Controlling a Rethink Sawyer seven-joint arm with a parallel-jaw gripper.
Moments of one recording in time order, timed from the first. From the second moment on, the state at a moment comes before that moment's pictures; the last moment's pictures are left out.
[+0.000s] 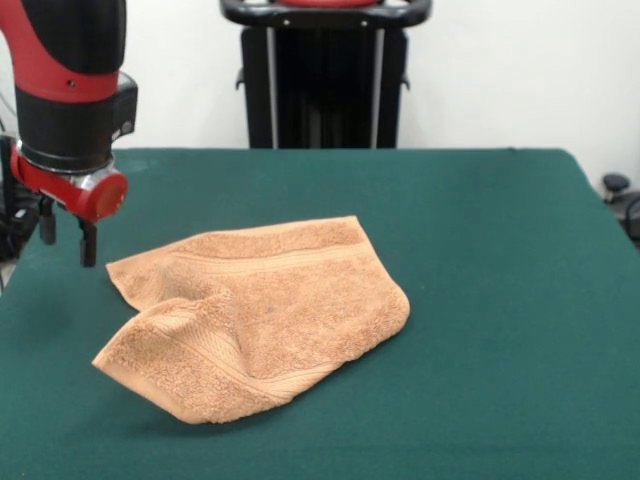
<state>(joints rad) -0.54 -0.48 -0.04 1.44 -0.29 0.49 1.97</state>
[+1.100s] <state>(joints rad) -0.52 -0.48 -0.04 1.44 -0.25 0.50 1.97</state>
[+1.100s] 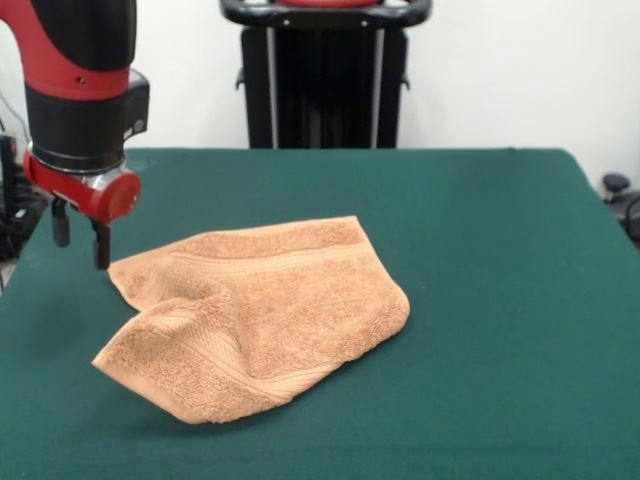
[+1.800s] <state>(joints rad) -0.49 -0.47 -0.04 1.45 -0.24 0.50 1.97</state>
